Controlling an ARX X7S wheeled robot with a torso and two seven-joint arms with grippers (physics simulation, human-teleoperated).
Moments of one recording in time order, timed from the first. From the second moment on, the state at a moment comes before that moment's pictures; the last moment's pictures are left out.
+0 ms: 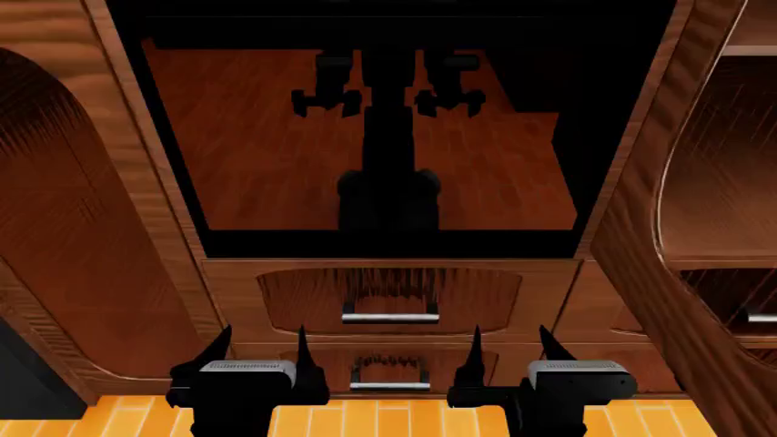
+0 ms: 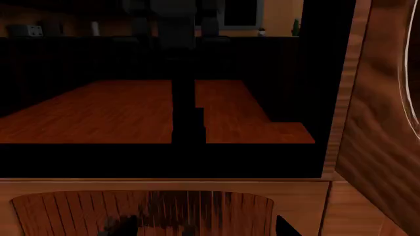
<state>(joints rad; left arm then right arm) 0.00 0.00 0.00 0.00 0.00 0.00 0.00 0.00 0.00 0.00 0.00 0.00 0.00 0.00</state>
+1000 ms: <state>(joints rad) 0.00 -0.08 0.08 0.01 -0.13 0.00 -0.07 0.01 0.09 -0.13 0.03 0.00 0.01 0.13</state>
